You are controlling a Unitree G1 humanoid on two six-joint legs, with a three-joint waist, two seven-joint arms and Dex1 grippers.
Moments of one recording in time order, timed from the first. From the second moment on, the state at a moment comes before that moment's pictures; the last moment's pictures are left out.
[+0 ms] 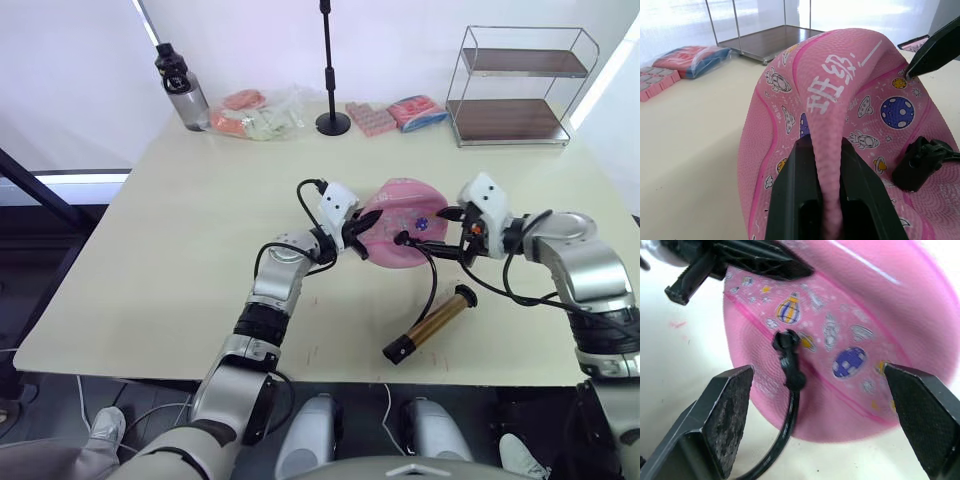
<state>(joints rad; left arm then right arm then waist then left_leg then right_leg) -0.65 0.15 -0.11 0.46 -0.10 0.10 -0.69 -0.47 -0.53 -0.06 -0.12 0.19 0.68 0.98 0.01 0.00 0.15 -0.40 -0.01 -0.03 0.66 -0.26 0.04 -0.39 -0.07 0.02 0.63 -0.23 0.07</state>
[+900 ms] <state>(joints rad) -0.67 0.17 -0.13 0.46 -0.11 0.11 -0.70 0.09 -0.65 -0.54 -0.06 0.62 0.15 1.30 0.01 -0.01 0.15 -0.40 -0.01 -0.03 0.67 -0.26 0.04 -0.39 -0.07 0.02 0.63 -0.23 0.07</state>
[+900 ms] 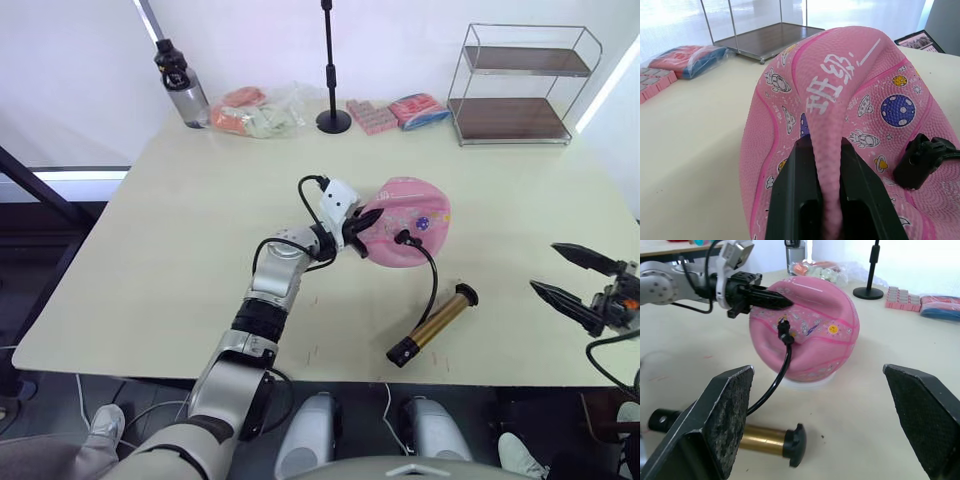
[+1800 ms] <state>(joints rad) -0.57 0.26 -0.08 0.07 -0.24 0.27 -0.76 0.11 -0.64 -0.50 0.00 0.66 0.01 1.38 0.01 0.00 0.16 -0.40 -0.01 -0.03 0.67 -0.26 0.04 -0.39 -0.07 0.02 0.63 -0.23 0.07</state>
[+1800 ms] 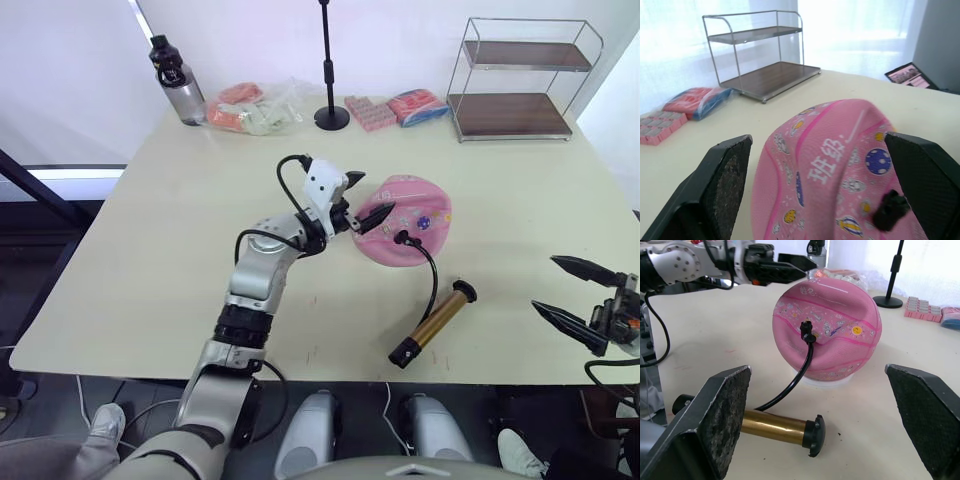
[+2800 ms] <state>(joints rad) 0.08 0.73 0.25 -0.04 -0.45 0.18 -1.15 0.16 -0.69 -0.45 0.22 0.59 -0.17 1.45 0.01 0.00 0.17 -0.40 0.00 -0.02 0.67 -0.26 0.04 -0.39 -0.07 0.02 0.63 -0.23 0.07</state>
